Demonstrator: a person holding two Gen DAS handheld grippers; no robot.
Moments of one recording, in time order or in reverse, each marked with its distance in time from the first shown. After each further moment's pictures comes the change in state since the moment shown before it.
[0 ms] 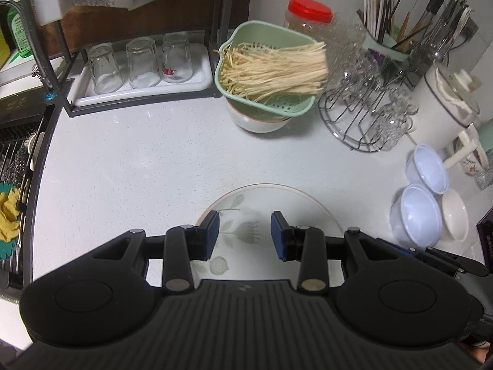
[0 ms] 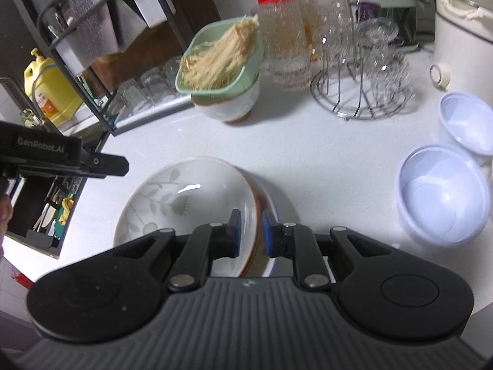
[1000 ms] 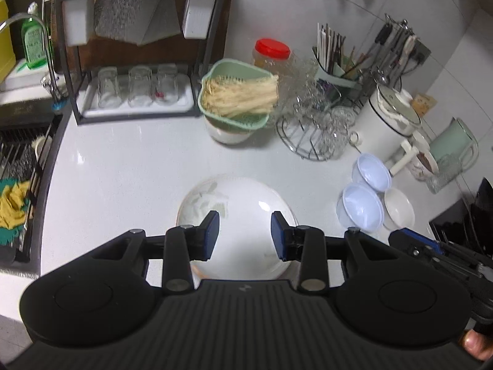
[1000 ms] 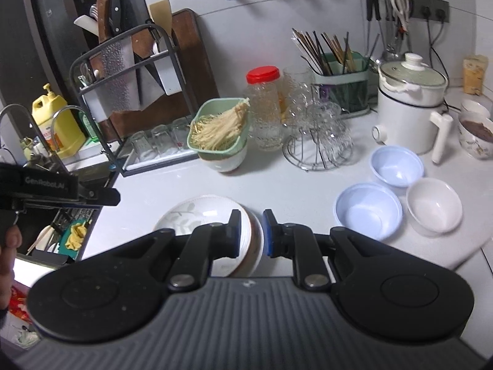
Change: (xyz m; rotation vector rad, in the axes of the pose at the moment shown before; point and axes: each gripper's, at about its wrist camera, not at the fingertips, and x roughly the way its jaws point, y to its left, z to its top) left arm -0.117 0.012 -0.061 0.005 -0.107 -0.134; right arm -0.140 0.041 -0.024 -0.008 -0.199 -0.120
